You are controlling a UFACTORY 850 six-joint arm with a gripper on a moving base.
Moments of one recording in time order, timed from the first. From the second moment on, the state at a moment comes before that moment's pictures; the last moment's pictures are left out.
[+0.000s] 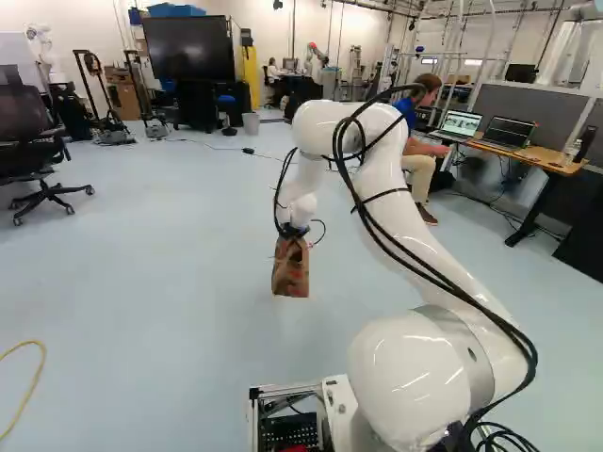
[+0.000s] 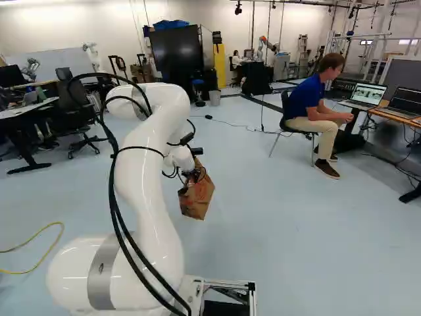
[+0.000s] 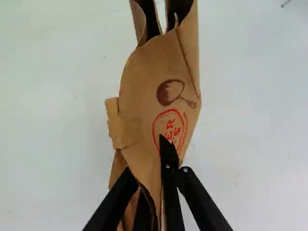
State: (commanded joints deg) arm 7.9 -54.7 -70.9 0.0 12.3 0.0
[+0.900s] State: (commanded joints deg) arm 7.9 -39.2 -62.2 0.0 12.3 0.0
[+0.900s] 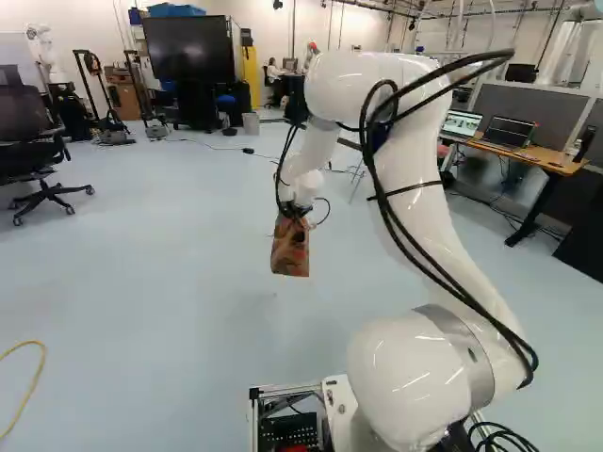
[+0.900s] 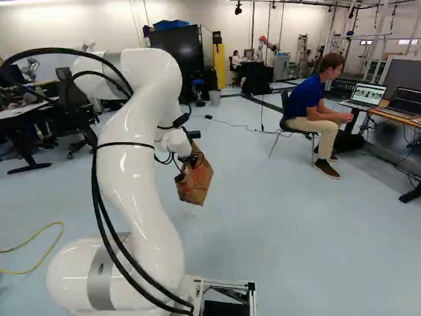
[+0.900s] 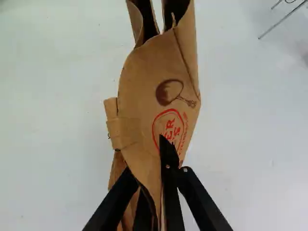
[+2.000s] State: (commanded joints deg) arm 7.1 -31.3 -55.2 0.0 16.3 0.0
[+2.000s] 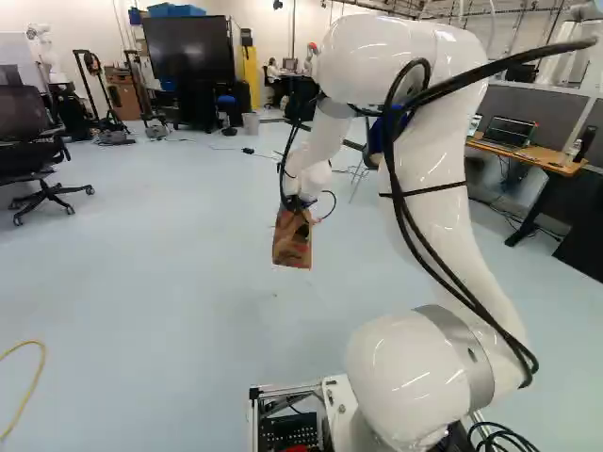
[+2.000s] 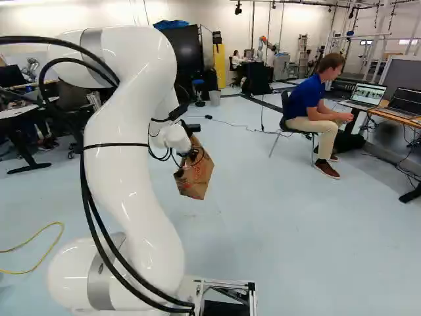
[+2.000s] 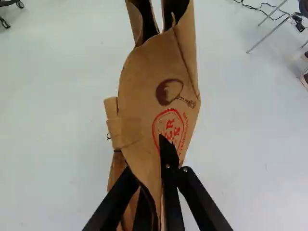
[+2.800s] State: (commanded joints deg) arm 4.7 -15.8 -38.7 0.0 27.4 0.0
